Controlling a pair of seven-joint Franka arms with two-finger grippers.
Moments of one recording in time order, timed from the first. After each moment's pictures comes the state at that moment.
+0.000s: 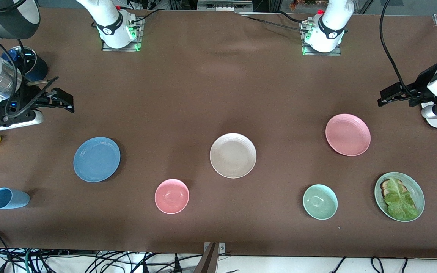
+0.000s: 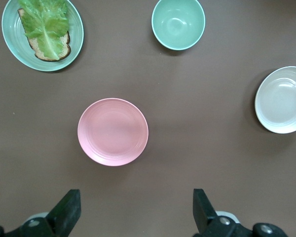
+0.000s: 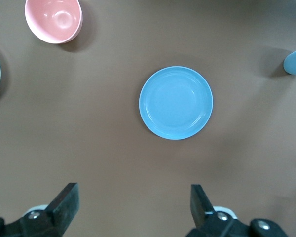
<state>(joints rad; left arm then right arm) 0.05 0.08 -0.05 -1.56 -0.07 1.56 -0.03 0.10 0.17 0.02 -1.47 0.00 1.61 -0.07</state>
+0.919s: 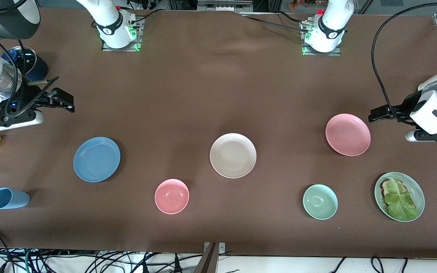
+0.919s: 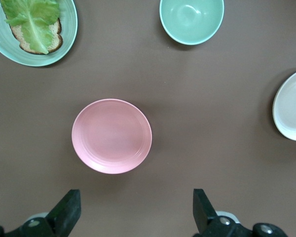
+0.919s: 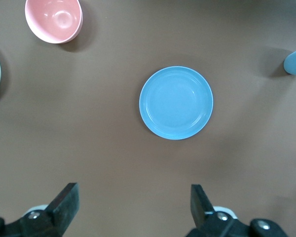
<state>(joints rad) 0.06 0.21 -0.04 -1.56 -0.07 1.62 -0.03 0.10 0.17 0.02 -1.47 0.00 1.61 -0.07</state>
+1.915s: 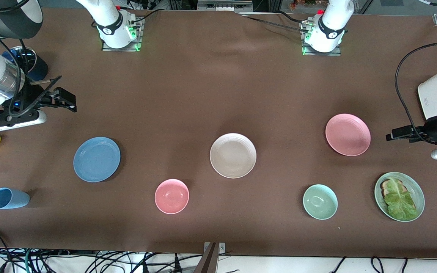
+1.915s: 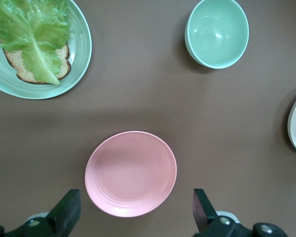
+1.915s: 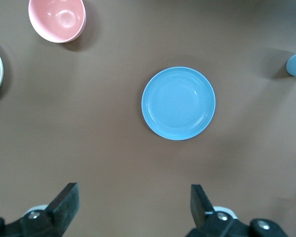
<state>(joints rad) 0.27 0.33 -0.04 -1.62 -0.22 1.81 0.30 0.11 0.17 0.03 -1.47 0.00 1.61 -0.07</state>
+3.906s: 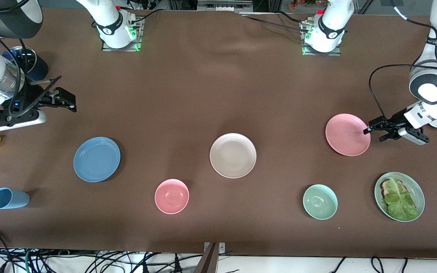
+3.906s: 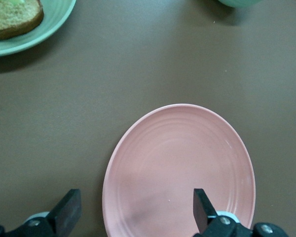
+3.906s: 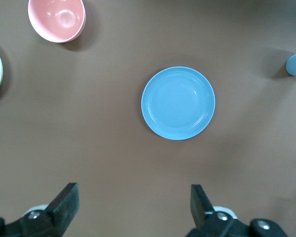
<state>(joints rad) 0.40 0.36 -0.01 -2.19 -0.74 2.42 1.16 0.11 0.17 0.03 -1.47 0.00 1.61 -0.07</state>
